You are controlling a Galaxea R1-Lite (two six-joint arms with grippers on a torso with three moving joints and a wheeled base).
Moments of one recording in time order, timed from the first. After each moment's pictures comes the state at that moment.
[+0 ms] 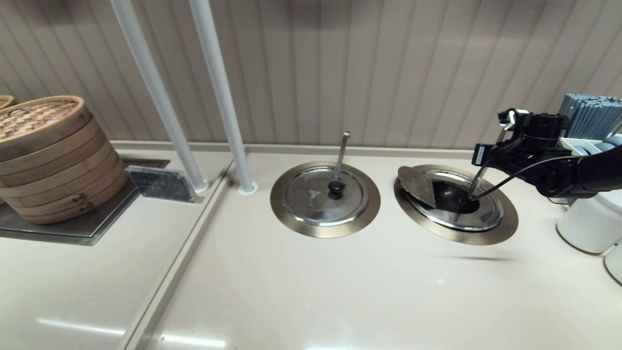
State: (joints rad) left arm 0.00 0.00 0.00 0.00 0.00 0.01; right arm -0.14 2.20 -1.50 -0.50 -0.03 0.03
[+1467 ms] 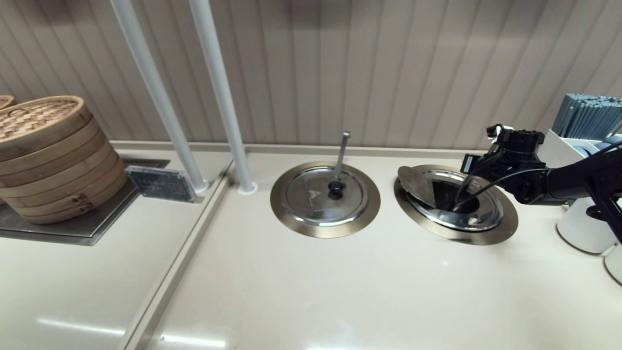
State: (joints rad) left arm 0.00 0.00 0.00 0.00 0.00 0.01; right arm -0.15 2.38 -1.65 -0.51 -0.02 0.12
